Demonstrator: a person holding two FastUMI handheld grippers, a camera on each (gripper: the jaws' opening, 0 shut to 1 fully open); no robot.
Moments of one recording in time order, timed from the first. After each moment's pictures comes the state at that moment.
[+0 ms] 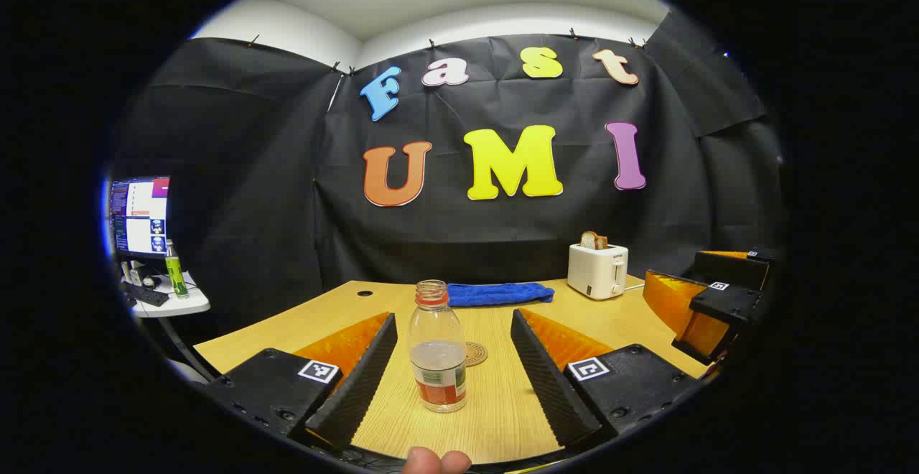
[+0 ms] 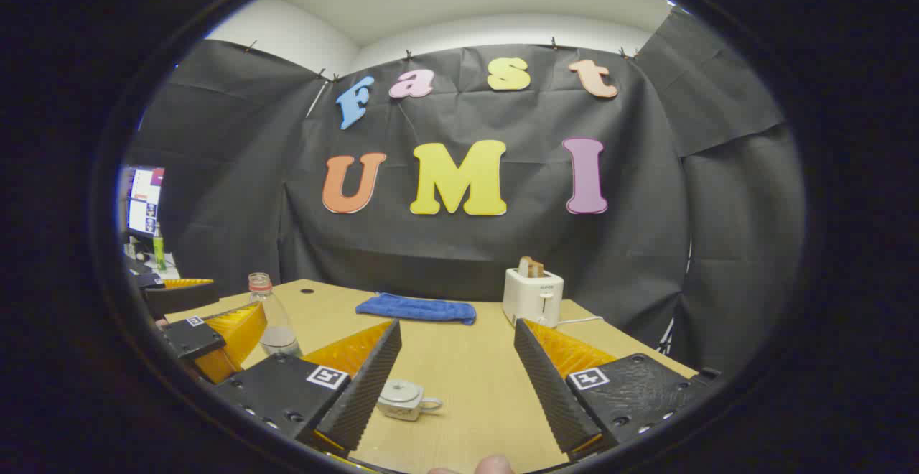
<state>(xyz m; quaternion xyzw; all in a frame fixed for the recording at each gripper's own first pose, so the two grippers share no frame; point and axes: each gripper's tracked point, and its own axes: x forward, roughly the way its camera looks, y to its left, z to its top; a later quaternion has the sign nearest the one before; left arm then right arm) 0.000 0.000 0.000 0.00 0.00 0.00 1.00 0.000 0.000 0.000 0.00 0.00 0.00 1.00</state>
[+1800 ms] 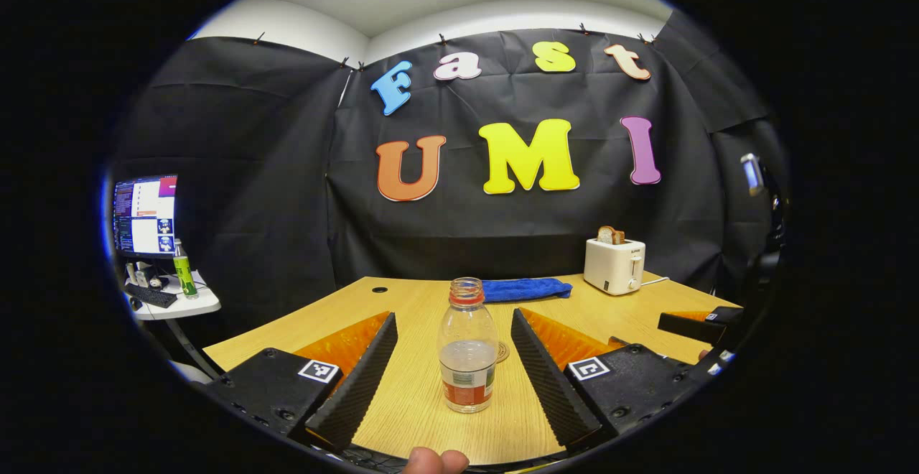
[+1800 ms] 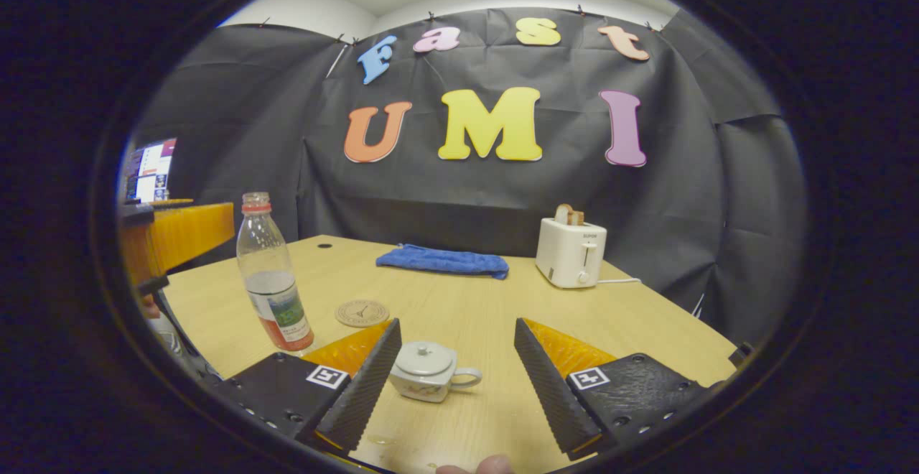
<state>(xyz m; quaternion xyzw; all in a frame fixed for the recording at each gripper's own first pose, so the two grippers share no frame) 0.005 0.030 -0.004 0.00 0.01 0.02 1.00 0.052 0.045 -0.103 -0.02 0.09 0.05 0.99</state>
